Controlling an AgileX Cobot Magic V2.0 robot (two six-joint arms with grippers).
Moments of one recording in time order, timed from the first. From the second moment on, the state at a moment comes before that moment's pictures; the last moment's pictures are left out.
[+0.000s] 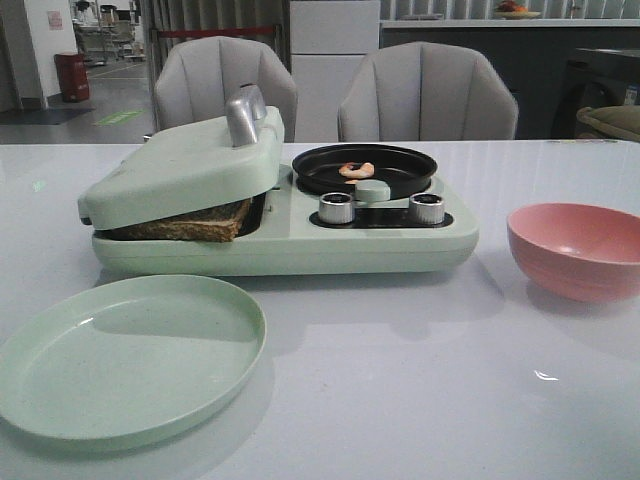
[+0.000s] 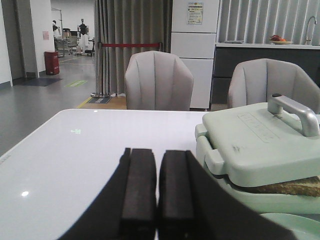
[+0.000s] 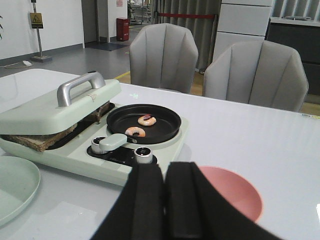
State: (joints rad) left arm -0.04 0.00 0.01 0.00 0.00 -0.06; right arm 0.30 0.19 -0.19 0.44 0.09 -0.45
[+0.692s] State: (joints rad) left arm -0.04 0.00 0.01 0.00 0.00 -0.06; right arm 0.16 0.07 -0.12 0.05 0.09 -0.03
